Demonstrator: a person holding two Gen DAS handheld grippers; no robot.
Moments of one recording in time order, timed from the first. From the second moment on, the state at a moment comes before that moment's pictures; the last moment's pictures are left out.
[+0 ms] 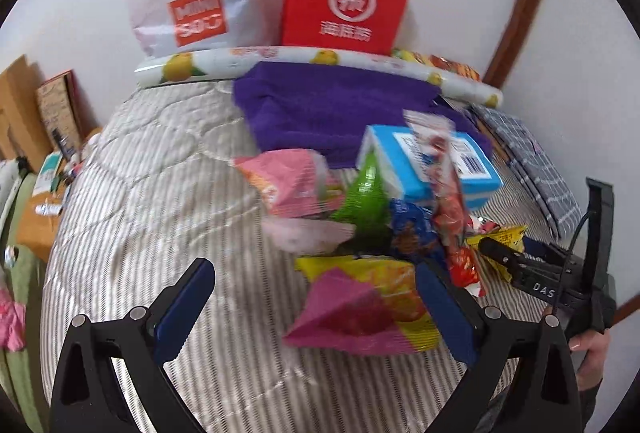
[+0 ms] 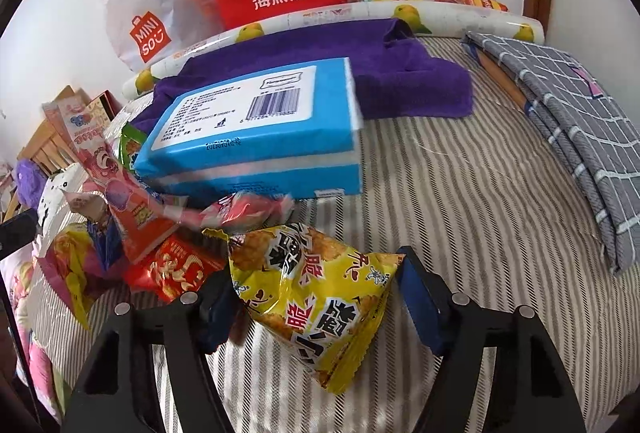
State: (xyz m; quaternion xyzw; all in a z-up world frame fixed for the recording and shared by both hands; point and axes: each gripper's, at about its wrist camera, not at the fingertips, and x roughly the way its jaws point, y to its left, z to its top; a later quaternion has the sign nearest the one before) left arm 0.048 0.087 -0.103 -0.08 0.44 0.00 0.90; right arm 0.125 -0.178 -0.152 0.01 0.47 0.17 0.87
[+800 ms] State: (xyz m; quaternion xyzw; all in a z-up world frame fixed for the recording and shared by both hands) left arm 0.045 0.068 -0.131 -0.08 0.48 -0.05 0.87; right arm 0.096 -0.225 -0.128 0.01 0.44 0.14 0.89
